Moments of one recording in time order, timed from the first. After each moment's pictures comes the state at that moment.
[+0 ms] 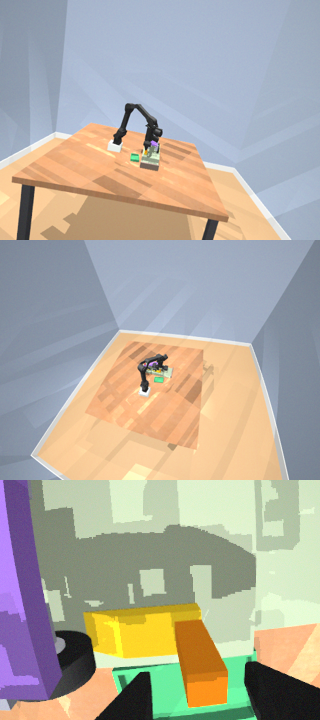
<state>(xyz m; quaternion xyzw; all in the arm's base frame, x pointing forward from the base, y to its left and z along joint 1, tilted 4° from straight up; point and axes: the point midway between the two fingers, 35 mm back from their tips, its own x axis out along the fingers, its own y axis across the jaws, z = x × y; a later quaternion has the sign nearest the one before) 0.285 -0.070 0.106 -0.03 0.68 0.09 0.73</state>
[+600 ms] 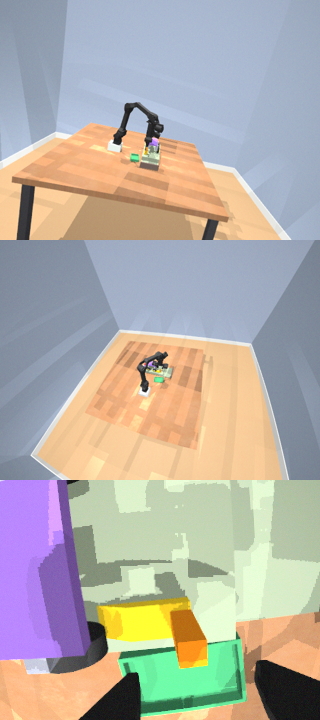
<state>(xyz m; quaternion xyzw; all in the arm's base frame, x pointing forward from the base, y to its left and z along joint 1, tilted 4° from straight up) 0.286 -0.072 0.142 -0.02 0.67 0.09 0.73</state>
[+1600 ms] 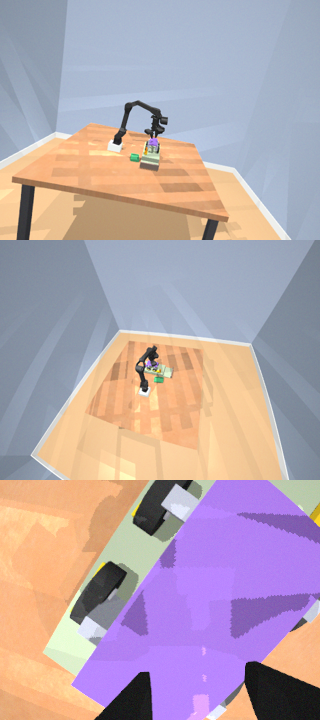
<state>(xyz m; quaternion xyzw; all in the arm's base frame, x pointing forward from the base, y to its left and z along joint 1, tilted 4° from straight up) 0.303 0.052 0.176 0.33 0.64 -0.16 0.68</state>
